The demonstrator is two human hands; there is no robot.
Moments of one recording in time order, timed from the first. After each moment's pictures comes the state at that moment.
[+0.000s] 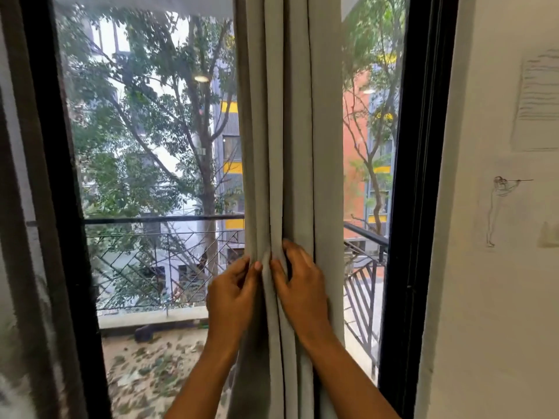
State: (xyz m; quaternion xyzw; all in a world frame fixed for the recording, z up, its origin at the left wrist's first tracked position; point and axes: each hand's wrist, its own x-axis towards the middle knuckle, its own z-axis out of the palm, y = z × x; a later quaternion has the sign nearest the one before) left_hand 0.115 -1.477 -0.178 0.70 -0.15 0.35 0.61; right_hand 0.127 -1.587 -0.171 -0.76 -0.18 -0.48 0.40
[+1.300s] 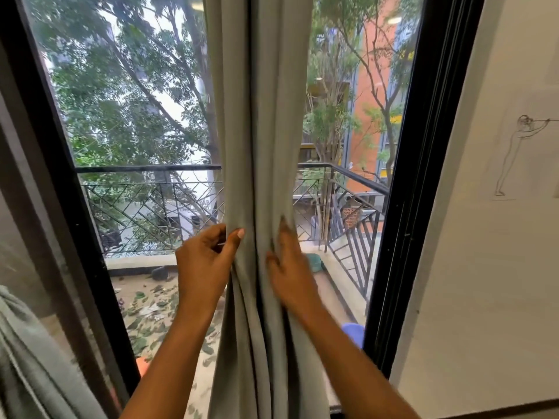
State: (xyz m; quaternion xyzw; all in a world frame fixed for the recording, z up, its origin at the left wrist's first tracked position) left_hand 0.095 -1.480 -0.211 0.74 -0.09 0.39 0.54; right_hand 0.119 -1.615 -0.240 -0.82 -0.19 -0.27 0.46
